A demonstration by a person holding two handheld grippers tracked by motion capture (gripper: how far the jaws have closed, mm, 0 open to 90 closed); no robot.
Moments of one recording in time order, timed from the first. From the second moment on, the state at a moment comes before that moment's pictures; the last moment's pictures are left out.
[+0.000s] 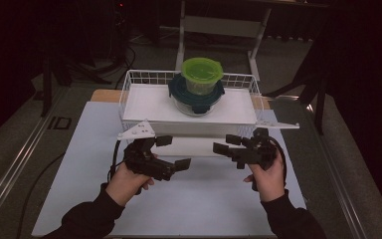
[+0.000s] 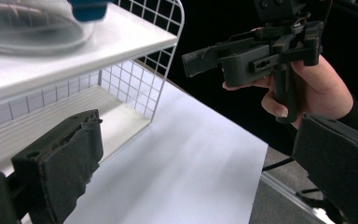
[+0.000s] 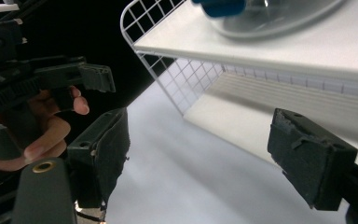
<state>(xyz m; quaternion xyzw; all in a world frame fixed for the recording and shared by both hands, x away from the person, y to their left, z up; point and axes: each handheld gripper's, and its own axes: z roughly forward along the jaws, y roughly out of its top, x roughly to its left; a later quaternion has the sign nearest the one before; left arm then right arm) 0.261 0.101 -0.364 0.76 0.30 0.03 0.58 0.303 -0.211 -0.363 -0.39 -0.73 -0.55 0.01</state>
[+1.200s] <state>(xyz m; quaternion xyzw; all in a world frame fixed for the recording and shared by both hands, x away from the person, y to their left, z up) 0.207 0.117 -0.468 0.78 0.29 0.05 0.55 0.254 -0.233 -0.473 -0.40 -0.74 -0.53 0.04</state>
